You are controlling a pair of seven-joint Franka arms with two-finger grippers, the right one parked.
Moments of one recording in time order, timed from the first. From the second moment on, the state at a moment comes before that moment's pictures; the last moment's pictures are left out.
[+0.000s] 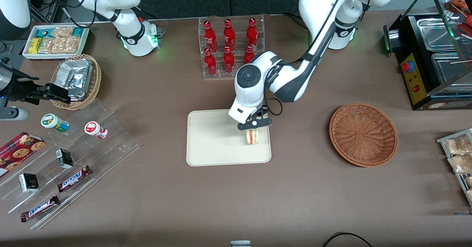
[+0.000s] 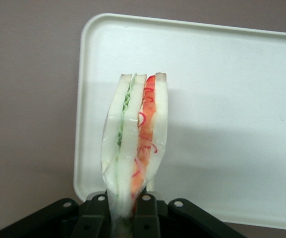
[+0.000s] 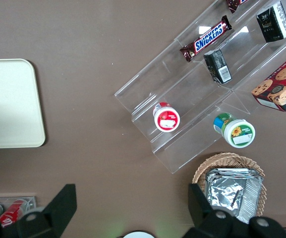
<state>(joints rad) -0.69 0.59 -0.10 -1.58 0.08 2.15 -0.96</state>
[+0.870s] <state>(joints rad) -0.75 0.69 -0.09 -1.58 0.08 2.28 -0.99</state>
